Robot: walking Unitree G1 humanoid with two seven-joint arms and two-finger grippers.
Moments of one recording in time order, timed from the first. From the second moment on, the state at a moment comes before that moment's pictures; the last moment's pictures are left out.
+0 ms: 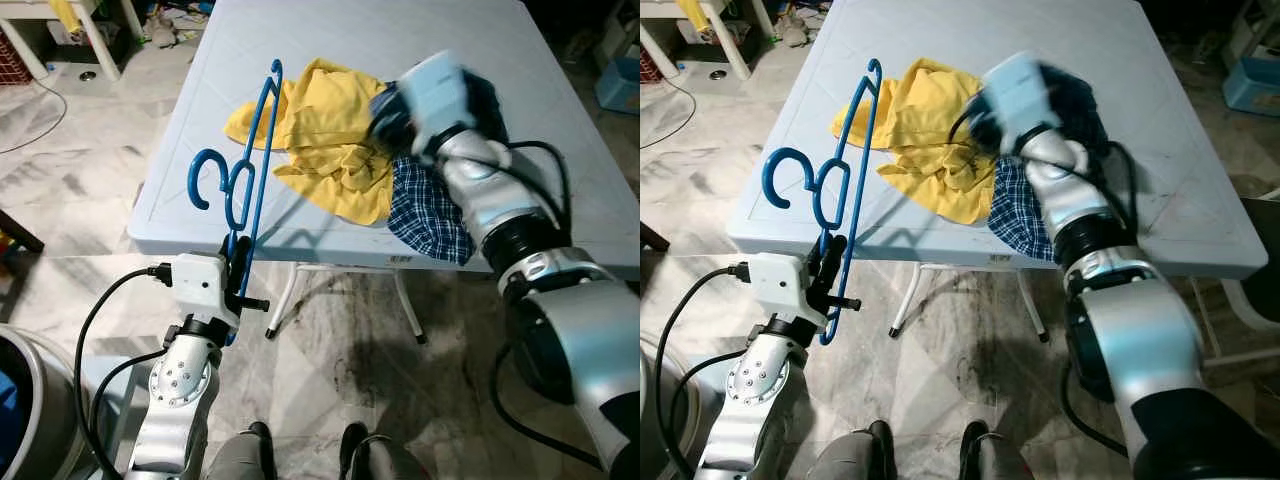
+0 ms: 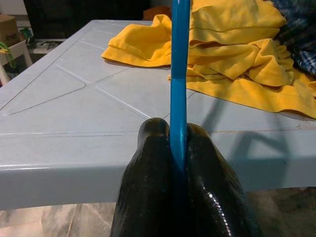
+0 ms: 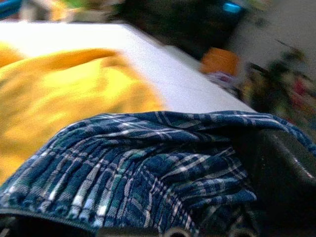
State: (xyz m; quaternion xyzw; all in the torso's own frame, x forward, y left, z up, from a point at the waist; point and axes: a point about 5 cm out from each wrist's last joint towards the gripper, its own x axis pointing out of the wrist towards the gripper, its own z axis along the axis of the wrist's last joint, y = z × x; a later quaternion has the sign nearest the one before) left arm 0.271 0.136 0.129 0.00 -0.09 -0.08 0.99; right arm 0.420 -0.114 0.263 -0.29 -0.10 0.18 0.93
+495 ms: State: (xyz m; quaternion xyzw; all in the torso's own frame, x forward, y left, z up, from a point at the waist) left arm 0.277 0.134 0.126 0.01 -0.09 -0.09 0.99; right arm 0.403 -0.195 0.250 -0.56 -0.06 0.24 0.79
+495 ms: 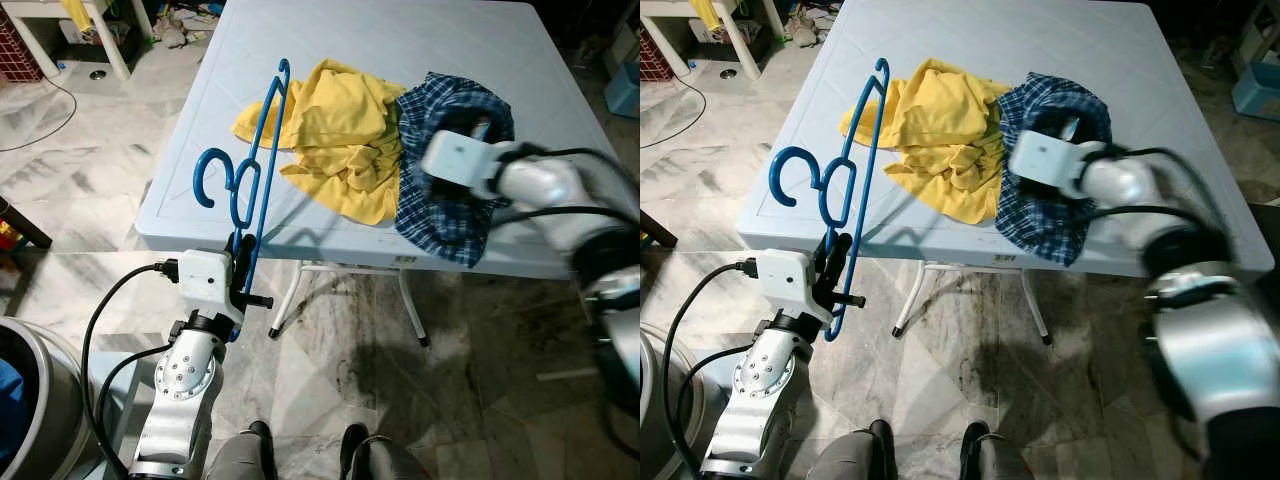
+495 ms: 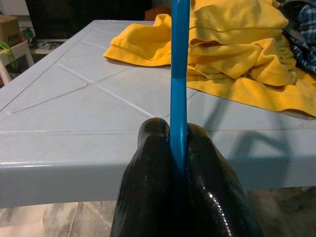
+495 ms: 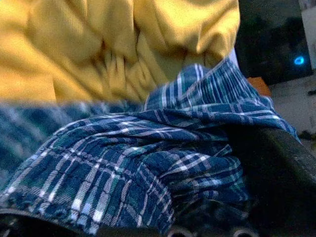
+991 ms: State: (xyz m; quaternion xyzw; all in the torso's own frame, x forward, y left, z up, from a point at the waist) left arm 0.283 0.133 0.124 0.02 -0.09 -0.08 0.99; right arm 0.401 -0.217 0.244 -0.41 -0.11 0.09 0.90
